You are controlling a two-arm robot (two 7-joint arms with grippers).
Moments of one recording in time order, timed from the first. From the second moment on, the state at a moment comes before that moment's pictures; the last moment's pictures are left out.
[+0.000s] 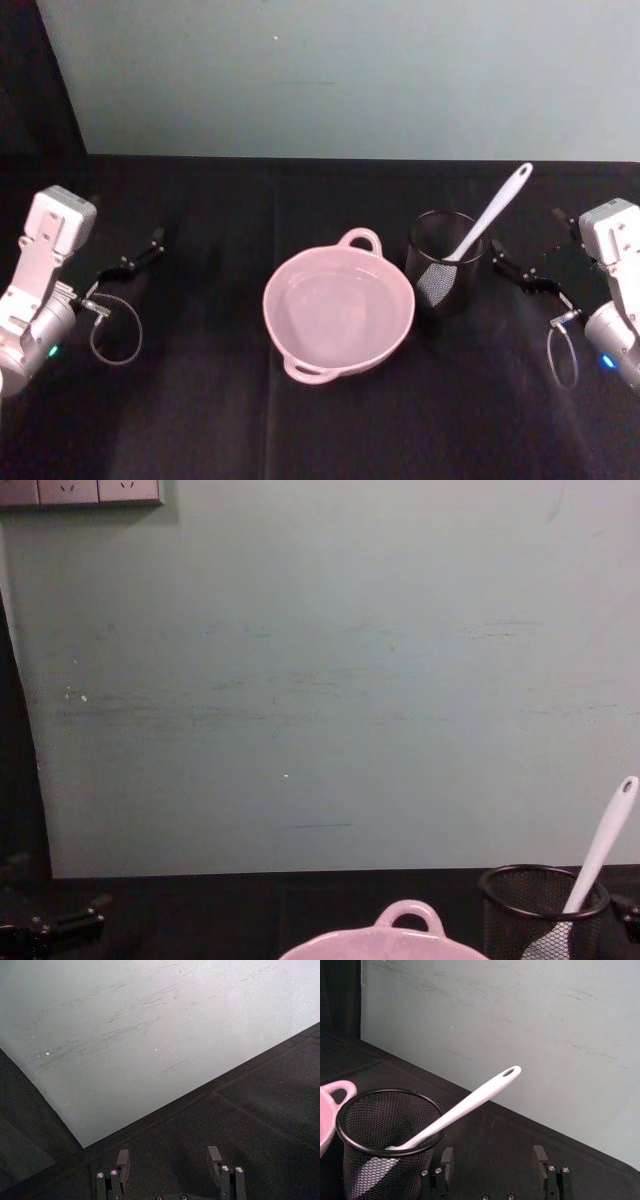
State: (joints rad) left arm -0.20 0.60 0.45 -1.41 -0.25 -0.12 0.03; right arm 0.20 0.60 -0.45 -1.41 0.25 -0.12 -0.03
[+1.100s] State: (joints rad) left arm -0.20 0.60 0.45 -1.41 -0.25 -0.12 0.03; right arm 0.17 0.62 -0.43 -1.45 0.26 -0.09 -0.03
